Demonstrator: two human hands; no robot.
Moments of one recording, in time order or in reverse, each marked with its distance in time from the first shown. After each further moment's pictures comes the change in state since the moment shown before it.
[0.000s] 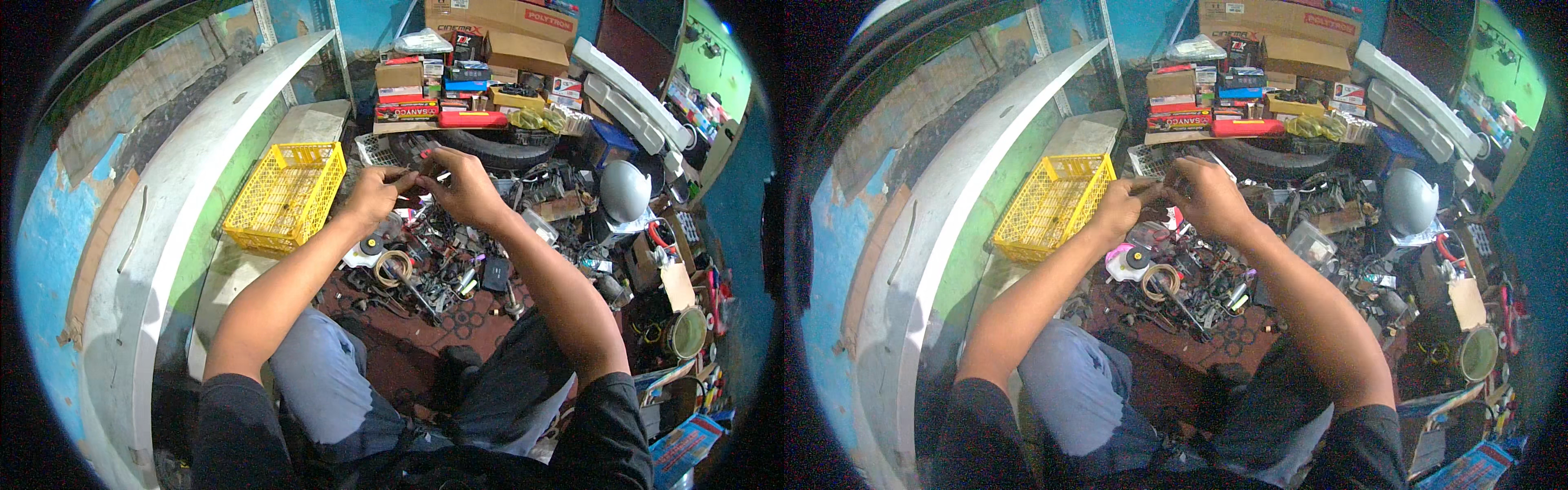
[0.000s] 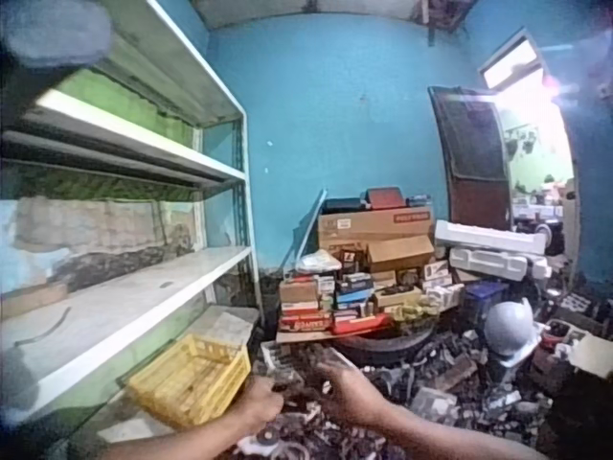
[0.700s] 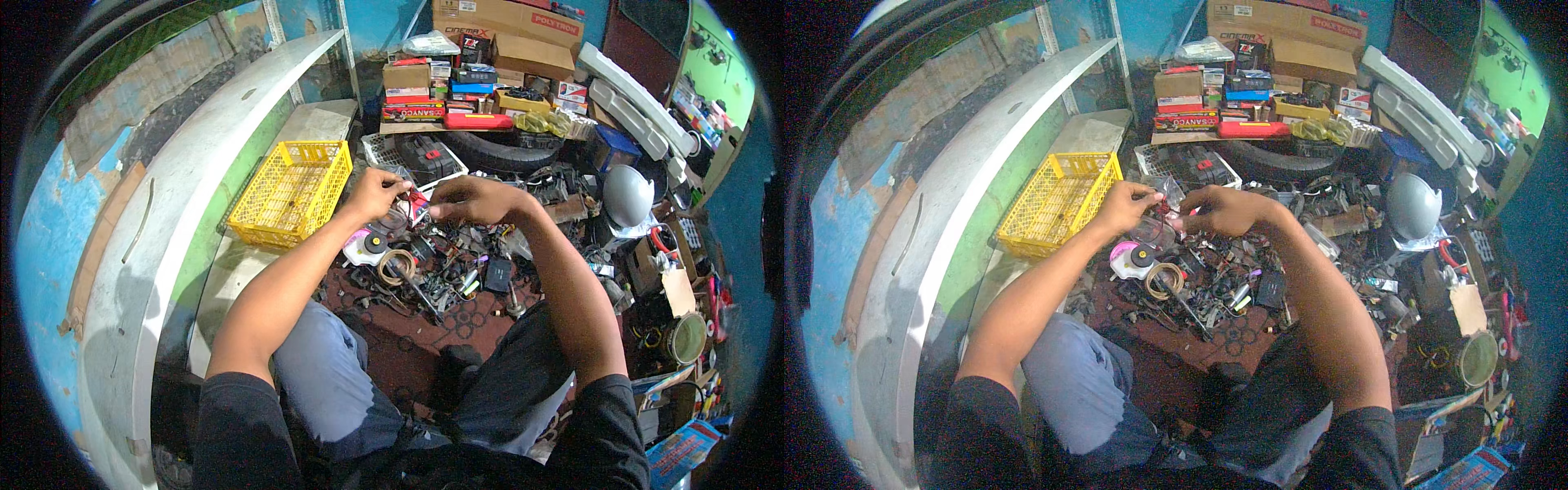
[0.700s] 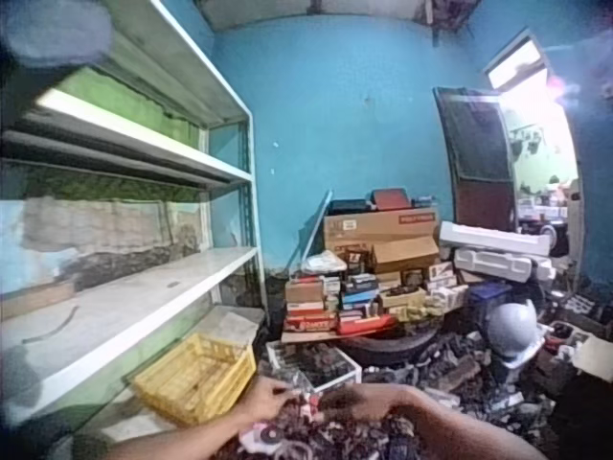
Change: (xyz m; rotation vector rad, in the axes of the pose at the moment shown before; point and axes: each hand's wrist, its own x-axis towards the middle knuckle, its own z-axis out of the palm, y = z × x) left_hand 0.014 -0.020 -0.037 0.803 0.097 0.228; right_hand -0.004 0.012 -0.021 0.264 -0.655 0.144
